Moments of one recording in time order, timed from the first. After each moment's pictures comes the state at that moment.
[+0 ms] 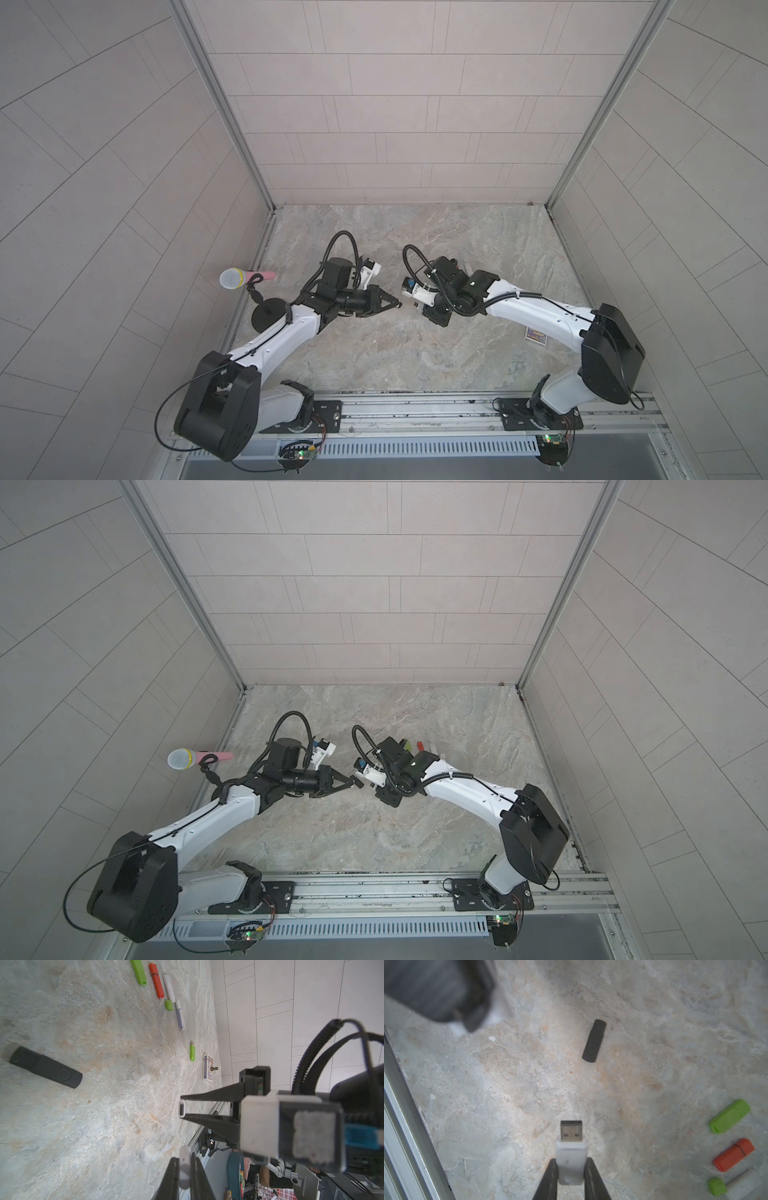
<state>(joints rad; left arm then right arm) -0.39 1.24 0.66 -0.14 0.87 -0.68 0.79 1.54 1.12 -0.67 -0.11 -0.32</state>
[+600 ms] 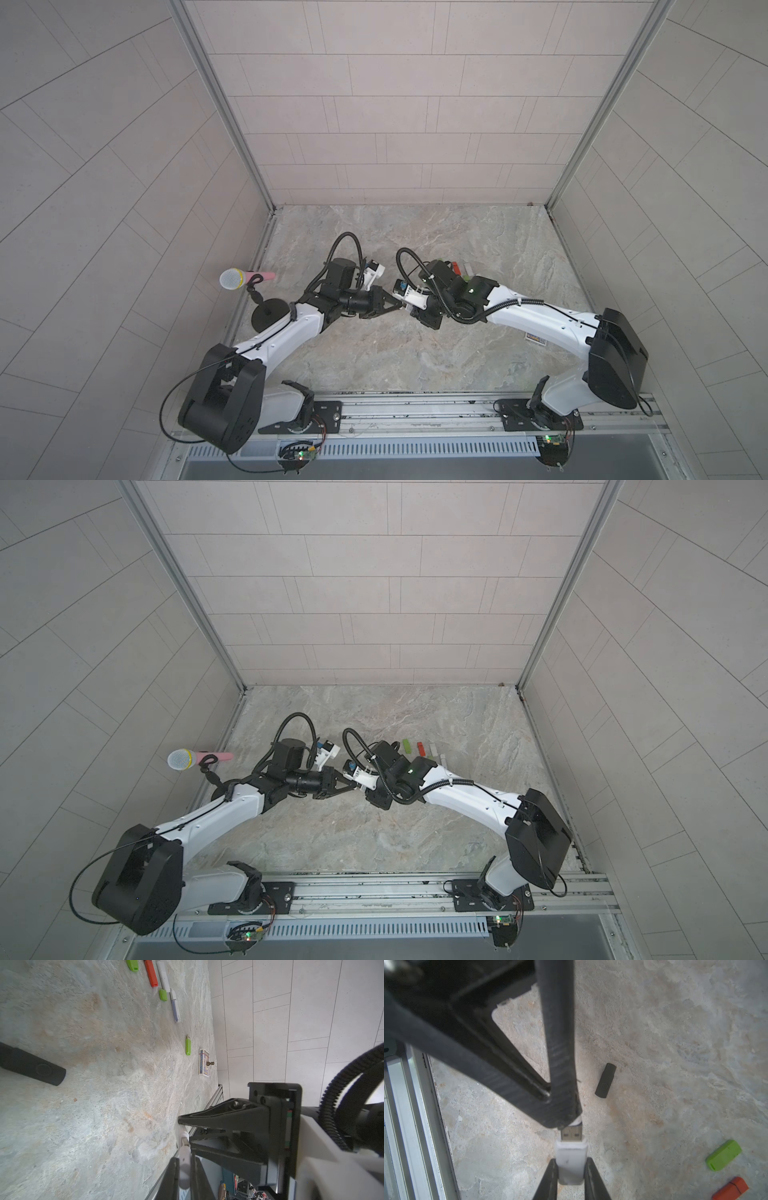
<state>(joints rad) -0.40 1.28 0.67 -0.11 0.91 -0.71 0.84 1.51 1.12 -0.56 -0.14 -0.31</state>
